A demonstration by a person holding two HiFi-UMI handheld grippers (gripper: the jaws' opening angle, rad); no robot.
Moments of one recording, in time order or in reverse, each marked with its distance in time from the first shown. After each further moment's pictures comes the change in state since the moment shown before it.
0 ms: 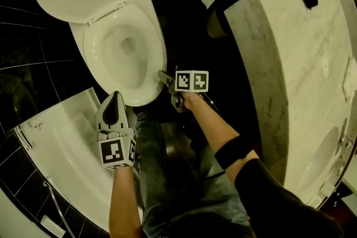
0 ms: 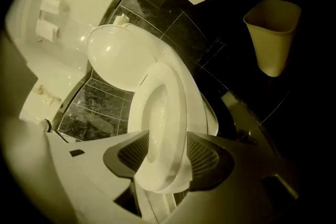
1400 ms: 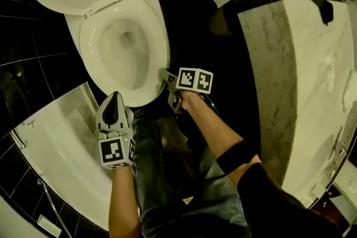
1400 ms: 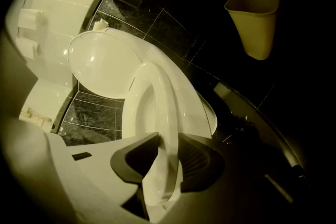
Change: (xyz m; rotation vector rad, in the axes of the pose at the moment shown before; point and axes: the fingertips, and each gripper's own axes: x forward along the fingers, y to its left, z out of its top) left arm 0.022 0.022 -0.044 -0.071 0.073 0.004; right arm 0.018 -0.005 0.003 0.176 -0.007 -0.055
